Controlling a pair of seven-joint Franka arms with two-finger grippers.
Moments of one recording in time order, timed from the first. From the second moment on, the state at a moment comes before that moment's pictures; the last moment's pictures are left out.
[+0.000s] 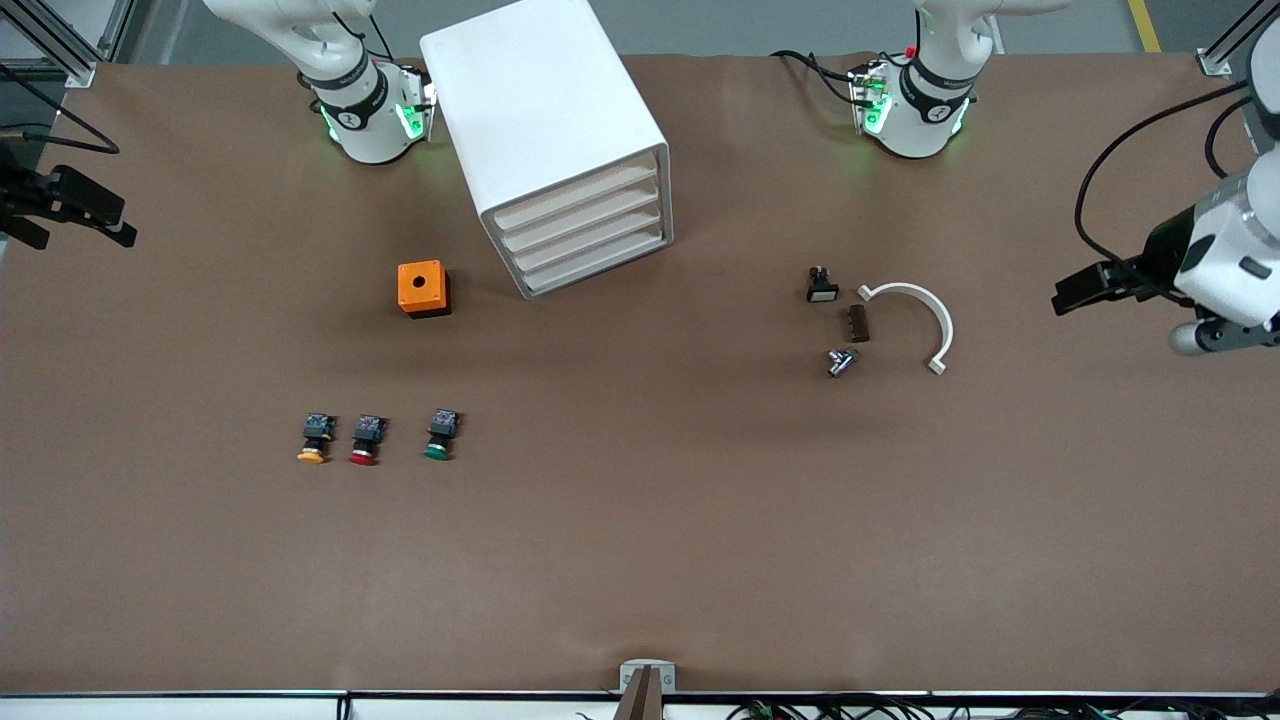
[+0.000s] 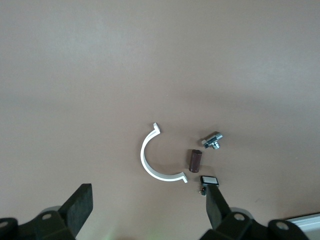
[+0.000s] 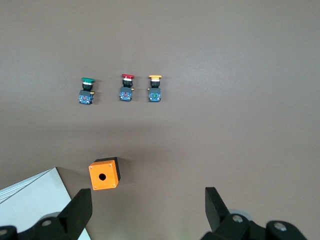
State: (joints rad) left arm -0.02 0.13 -0.03 -1.56 -0.03 1.57 -0.22; right arm 0.01 -0.11 -0.10 -1.67 0.02 1.56 -0.08
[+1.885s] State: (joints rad) left arm -0.41 0.72 -0.06 -1.32 -0.74 1.49 -1.85; right arm 0.00 0.00 -0.11 -1.66 0.02 1.57 -0.08
